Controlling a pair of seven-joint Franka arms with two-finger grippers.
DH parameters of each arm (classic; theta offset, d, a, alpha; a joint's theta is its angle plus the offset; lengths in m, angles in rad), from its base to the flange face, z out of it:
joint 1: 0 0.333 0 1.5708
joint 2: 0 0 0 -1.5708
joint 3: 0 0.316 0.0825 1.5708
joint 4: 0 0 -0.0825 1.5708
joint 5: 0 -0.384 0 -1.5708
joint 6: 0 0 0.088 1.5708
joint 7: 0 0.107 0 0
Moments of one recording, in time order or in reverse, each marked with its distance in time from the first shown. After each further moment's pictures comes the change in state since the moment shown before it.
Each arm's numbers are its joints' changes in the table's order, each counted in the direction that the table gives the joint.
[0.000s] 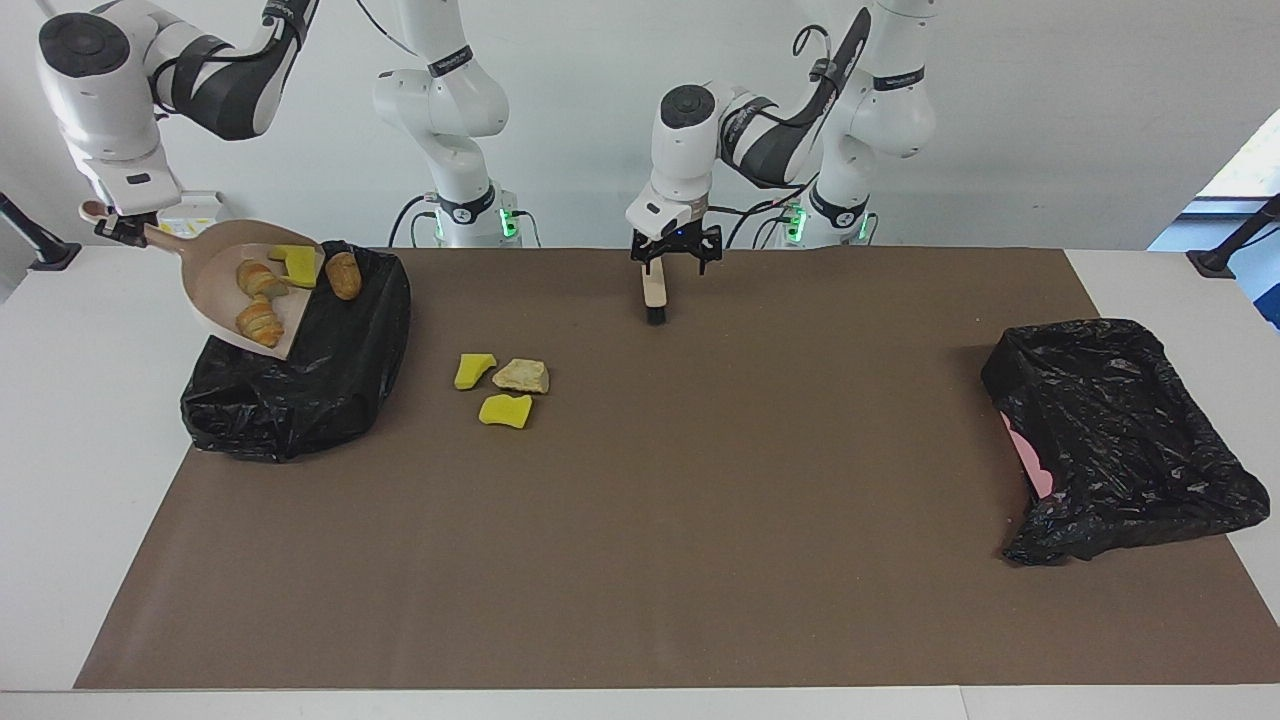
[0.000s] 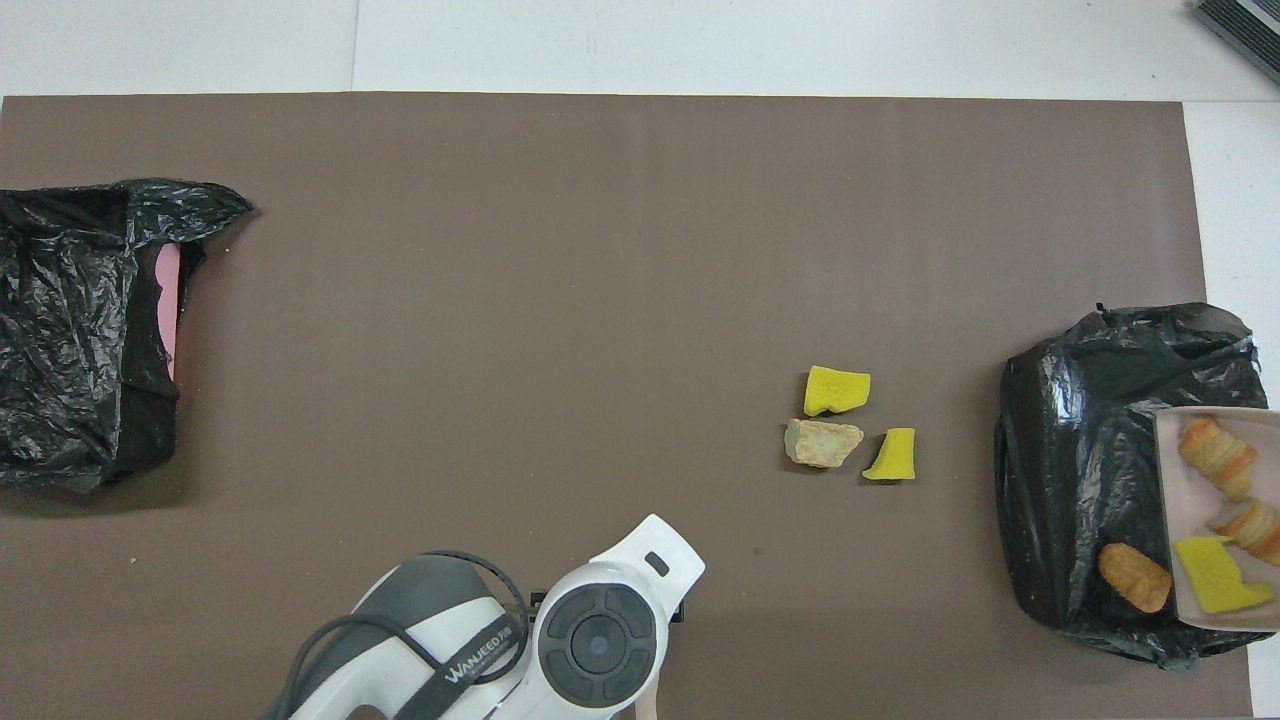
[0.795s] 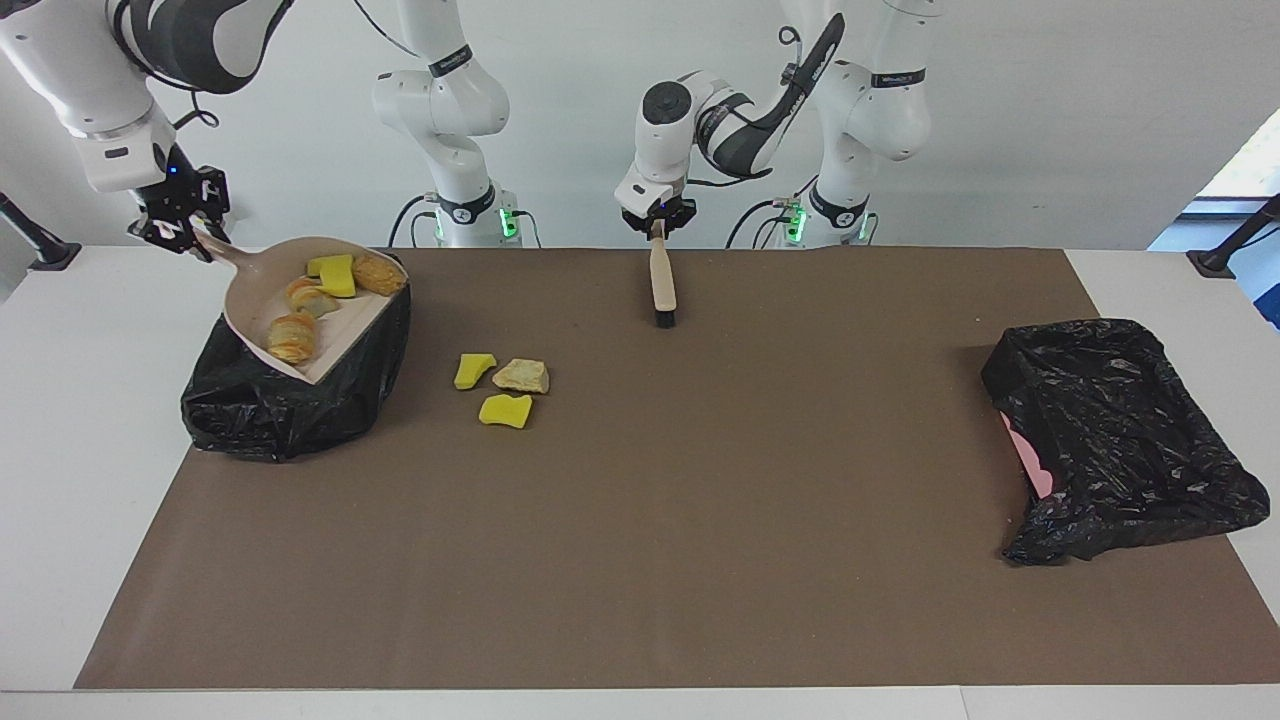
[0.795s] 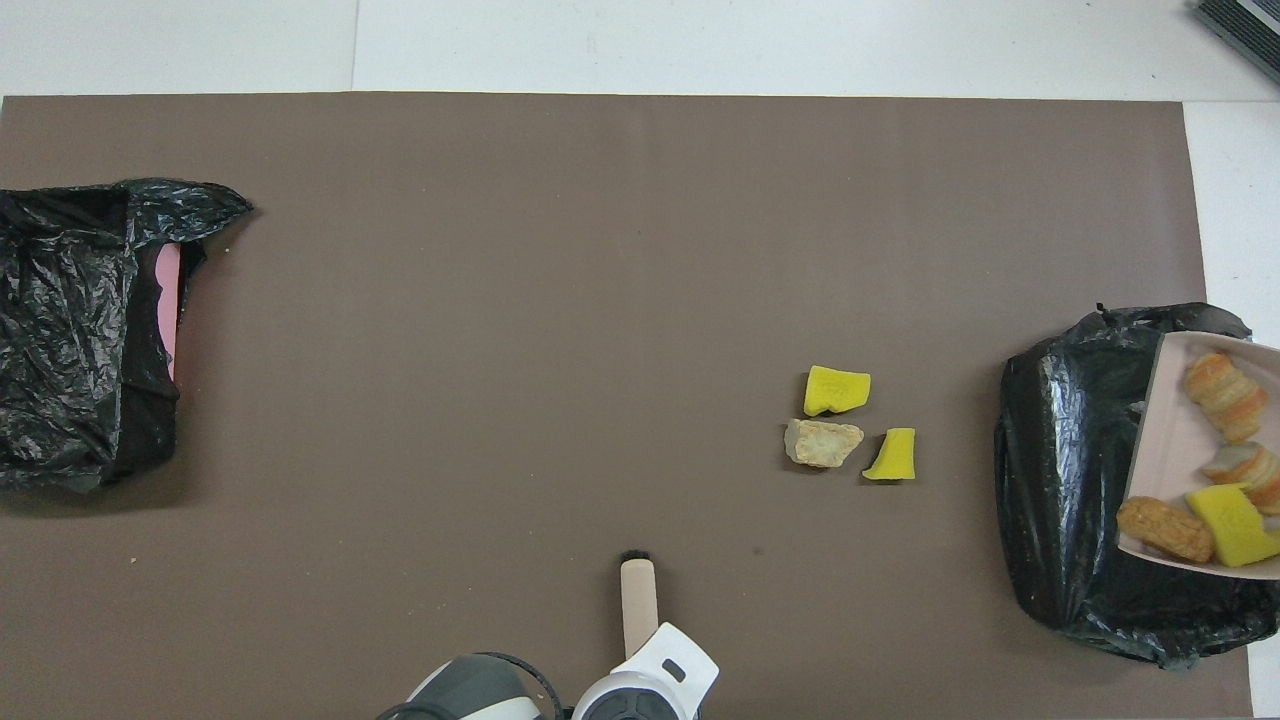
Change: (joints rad) left arm -0.312 0.167 -0.017 -0.374 0.385 0.055 -0.187; right arm -0.053 -0.008 -0.020 0.107 -0.336 -0.122 0.189
